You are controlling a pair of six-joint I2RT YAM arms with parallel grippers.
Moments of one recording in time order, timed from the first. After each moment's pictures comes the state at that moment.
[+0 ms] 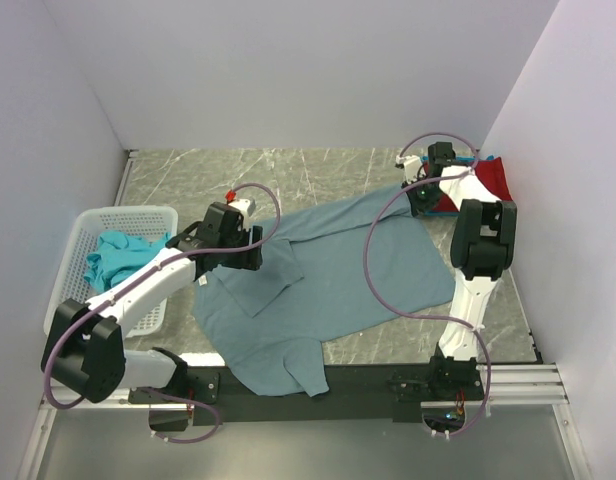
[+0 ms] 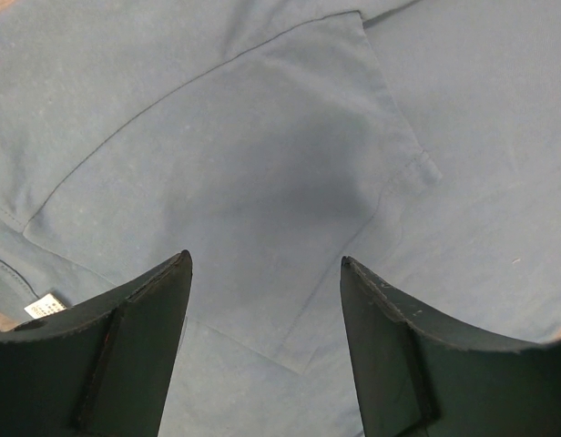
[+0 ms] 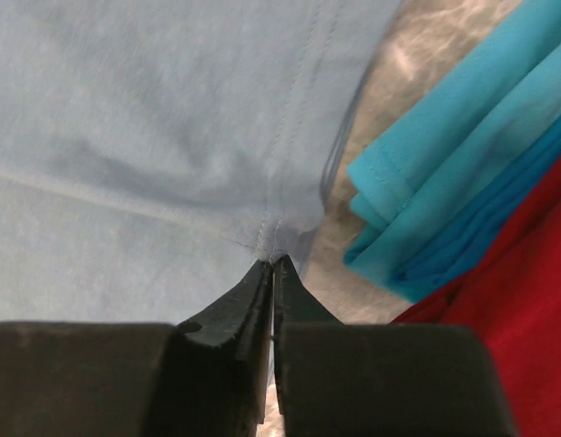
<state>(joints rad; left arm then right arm) -0.47 1.30 0.87 -0.42 0.00 -0.28 -0.06 2.15 1.70 -0.73 -0.24 -0.59</state>
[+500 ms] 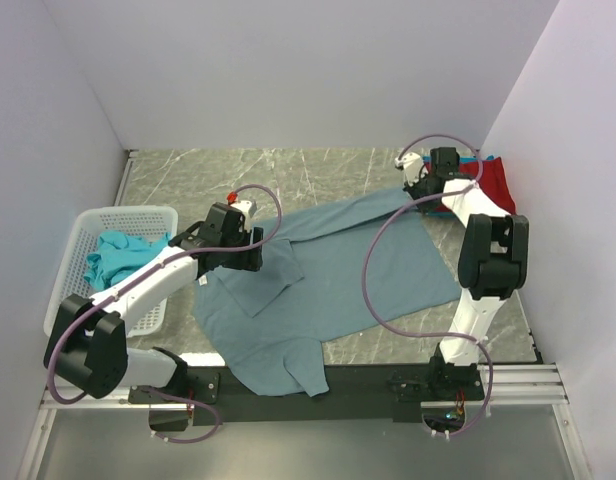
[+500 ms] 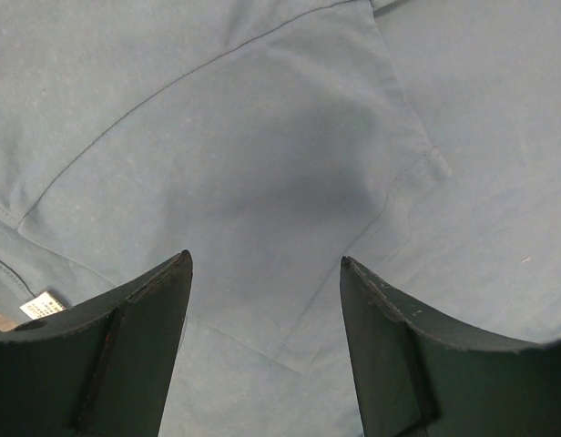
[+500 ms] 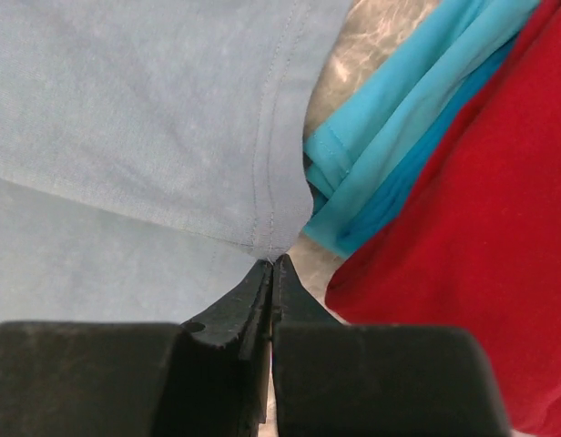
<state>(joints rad) -0.47 1.33 0.87 -0.43 0.00 -0.28 -0.04 1.94 1.45 -0.48 -0.15 -0.67</state>
